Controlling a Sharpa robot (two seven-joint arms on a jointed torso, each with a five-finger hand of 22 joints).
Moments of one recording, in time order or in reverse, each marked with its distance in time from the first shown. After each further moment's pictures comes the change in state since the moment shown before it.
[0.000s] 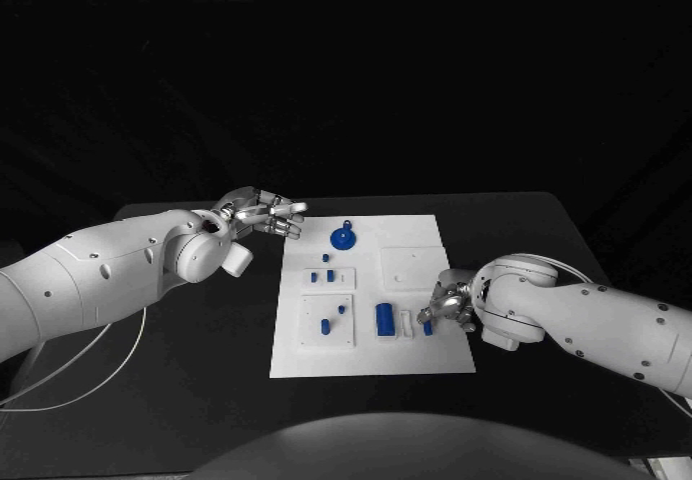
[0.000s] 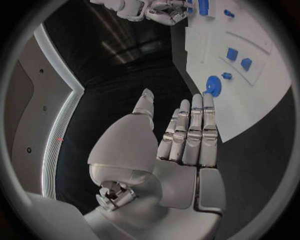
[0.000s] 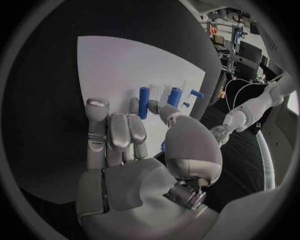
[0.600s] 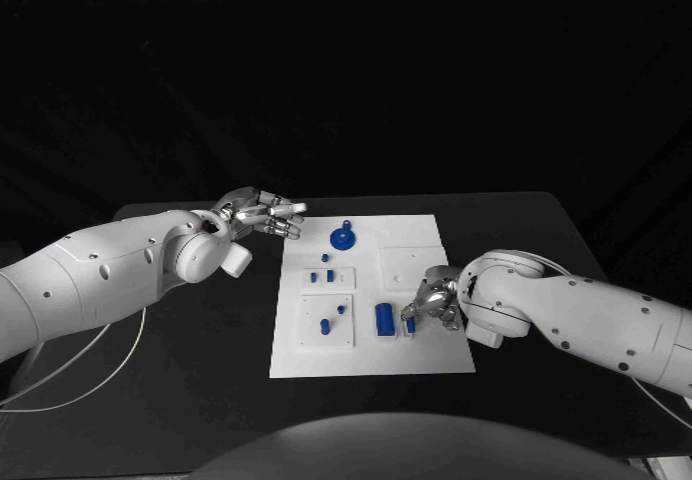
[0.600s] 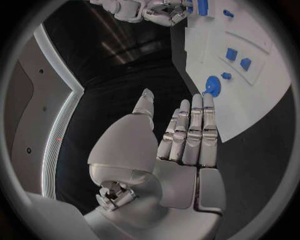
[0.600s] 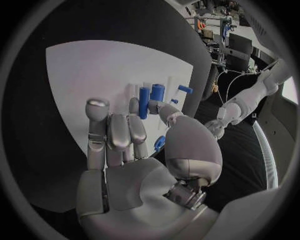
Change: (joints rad) left arm 0.000 0.000 0.000 0.000 -0.004 0.001 -0.002; left_hand 0.000 0.000 0.000 0.000 0.000 0.000 0.000 0.000 0.000 0.000 0.000 0.000 0.000 0.000 0.000 0.000 0.001 0.000 0.000 0.000 0.000 0.000; right arm 0.007 0.045 0.008 -0.007 0.079 -0.014 -0.007; right_hand 0.000 0.000 -0.003 -0.003 0.008 0.000 0.000 0.000 0.000 0.000 0.000 0.000 0.000 0.000 0.000 0.000 0.001 0.000 0.000 0.000 -0.007 0.009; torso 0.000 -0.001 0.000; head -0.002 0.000
